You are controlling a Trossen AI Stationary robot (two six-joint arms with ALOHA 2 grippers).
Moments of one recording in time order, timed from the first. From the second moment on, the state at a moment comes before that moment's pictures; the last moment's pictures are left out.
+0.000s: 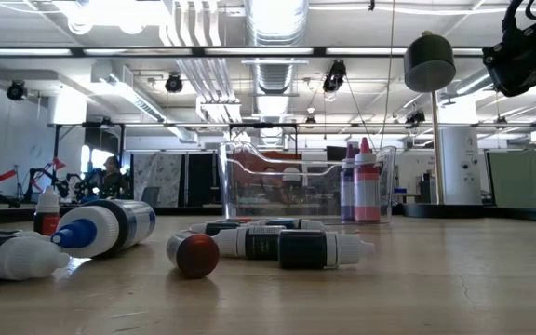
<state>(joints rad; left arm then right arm) -1.08 1.39 1.02 -0.97 0.03 -1.24 0.68 1.66 1.03 -0.88 0.08 1.60</state>
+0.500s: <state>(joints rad) -1.08 1.39 1.07 -1.10 0.01 -1.27 0.68 1.66 1.03 -0.88 0.08 1.60</state>
